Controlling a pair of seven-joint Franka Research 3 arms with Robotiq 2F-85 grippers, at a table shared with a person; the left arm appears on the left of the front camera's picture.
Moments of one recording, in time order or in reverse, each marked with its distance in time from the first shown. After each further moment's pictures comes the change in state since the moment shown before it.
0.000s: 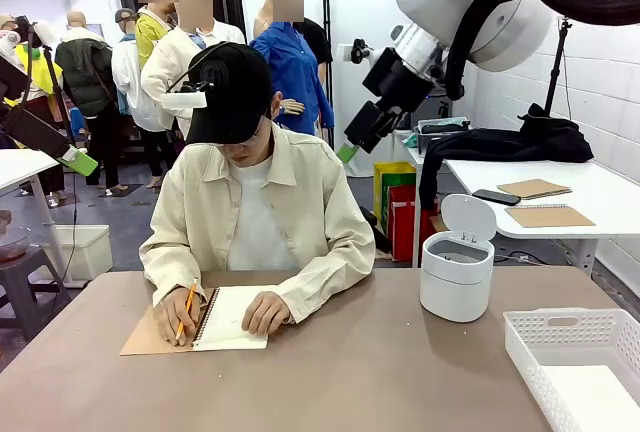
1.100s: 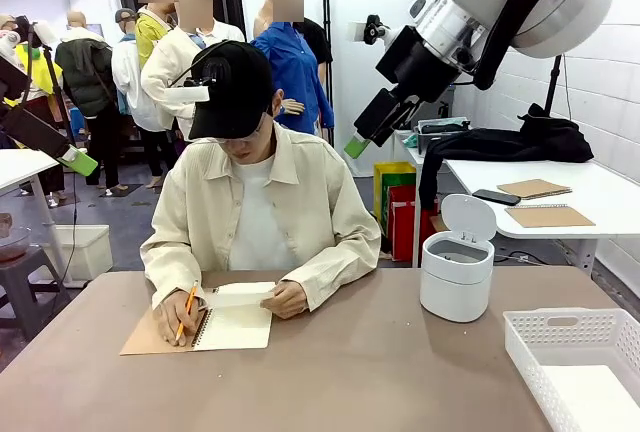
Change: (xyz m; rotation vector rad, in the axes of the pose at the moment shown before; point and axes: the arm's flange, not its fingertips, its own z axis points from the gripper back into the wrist) left arm 0.000 0.000 0.000 0.000 0.000 0.000; right arm -0.029 0.059 0.041 -0.033 -0.031 0.012
